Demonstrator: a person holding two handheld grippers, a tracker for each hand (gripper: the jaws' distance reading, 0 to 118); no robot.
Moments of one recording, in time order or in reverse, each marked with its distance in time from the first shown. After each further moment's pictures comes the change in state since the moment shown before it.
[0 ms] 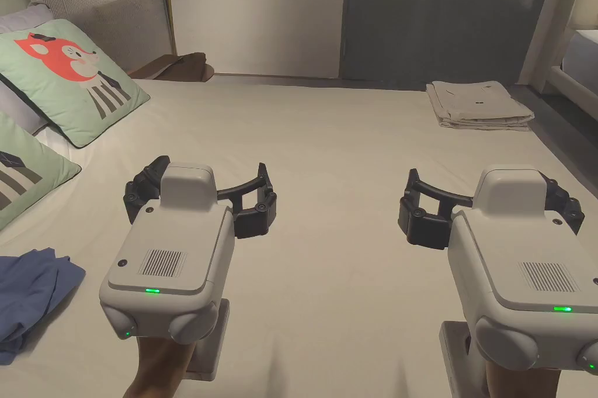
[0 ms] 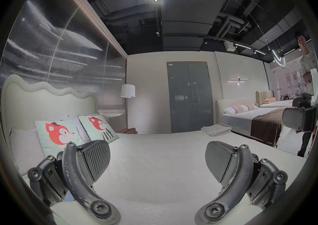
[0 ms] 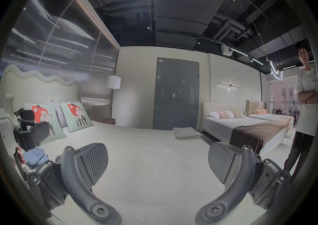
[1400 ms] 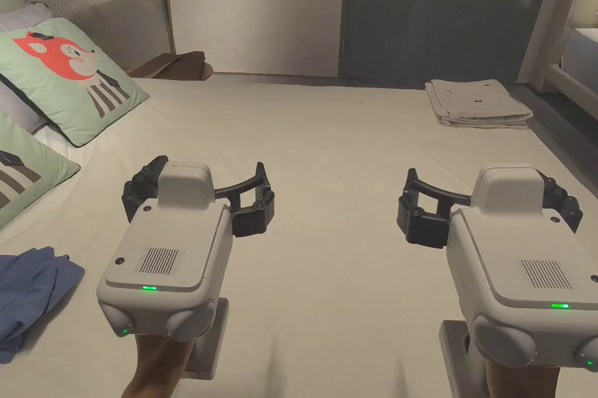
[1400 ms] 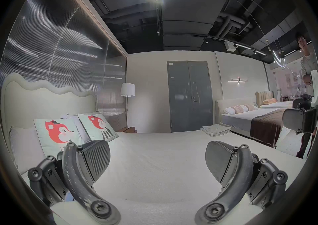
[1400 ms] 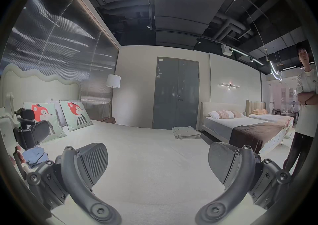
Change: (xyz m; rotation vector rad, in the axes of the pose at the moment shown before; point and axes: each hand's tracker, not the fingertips) left arm 0.000 0.000 0.000 -0.008 -0.003 0.011; right arm -0.001 0.001 0.001 -0.008 0.000 0.007
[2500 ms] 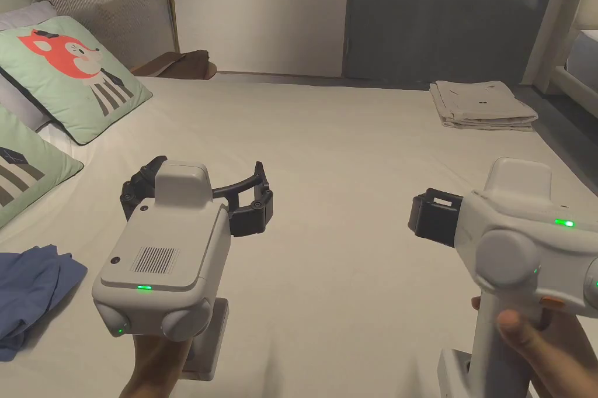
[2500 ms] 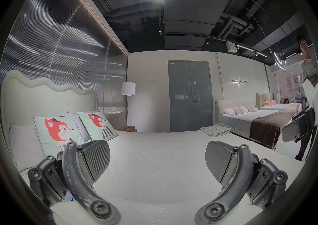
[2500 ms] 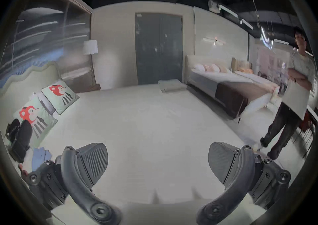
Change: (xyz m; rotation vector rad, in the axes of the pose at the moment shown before) left arm -0.006 0.001 -0.002 -0.006 0.001 0.020; right arm 0.002 0.029 -0.023 -0.527 -0.154 -0.152
